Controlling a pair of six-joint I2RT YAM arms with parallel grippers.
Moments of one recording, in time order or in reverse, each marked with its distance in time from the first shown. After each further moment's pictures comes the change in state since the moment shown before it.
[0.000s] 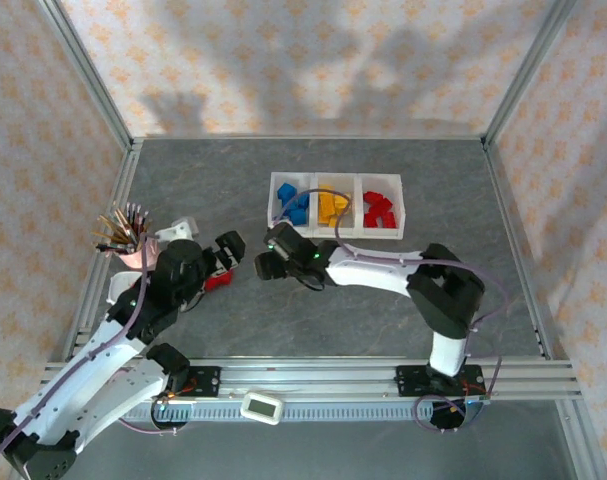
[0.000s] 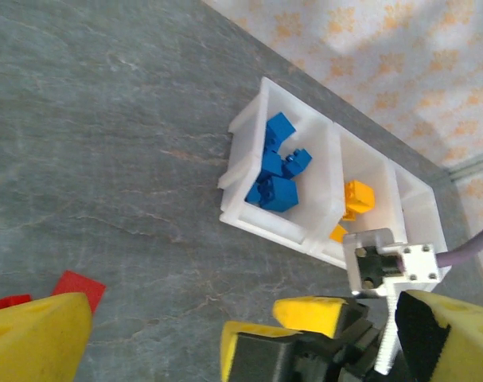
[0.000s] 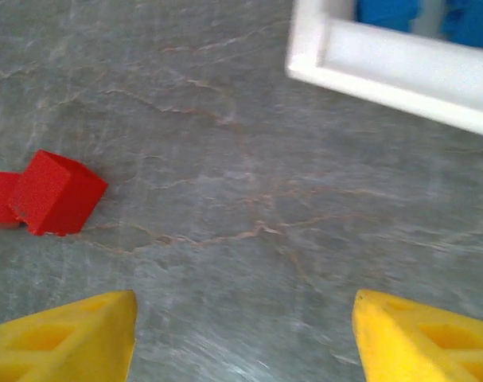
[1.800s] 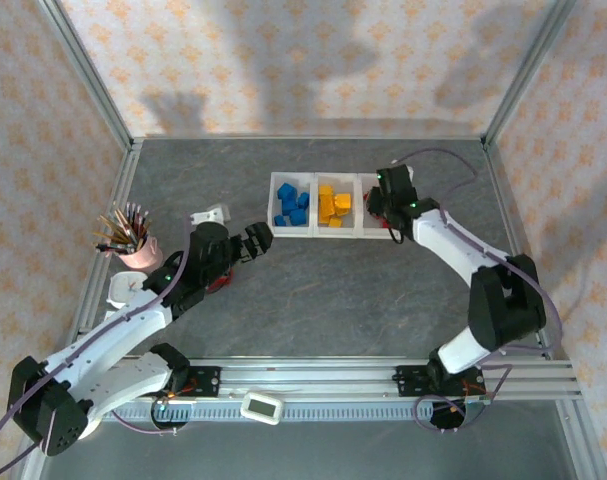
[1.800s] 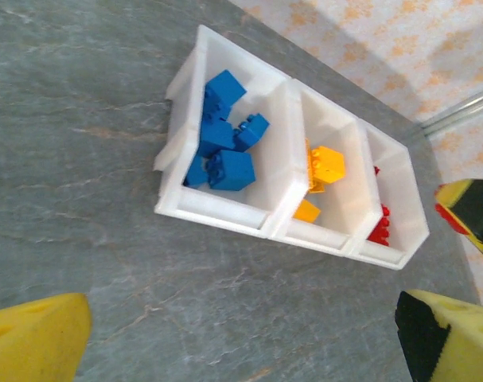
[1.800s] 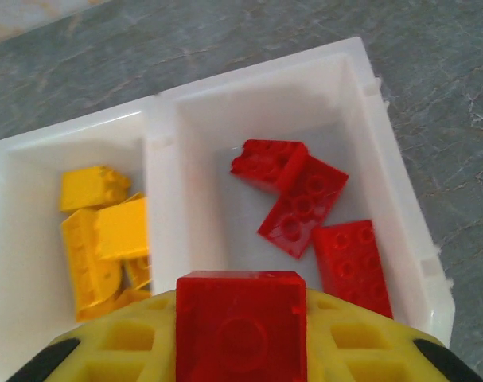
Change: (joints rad) left arm -0.006 0.305 0.007 0.308 0.166 0.050; right arm -0.659 -0.256 -0.114 -0.084 0.090 -0.049
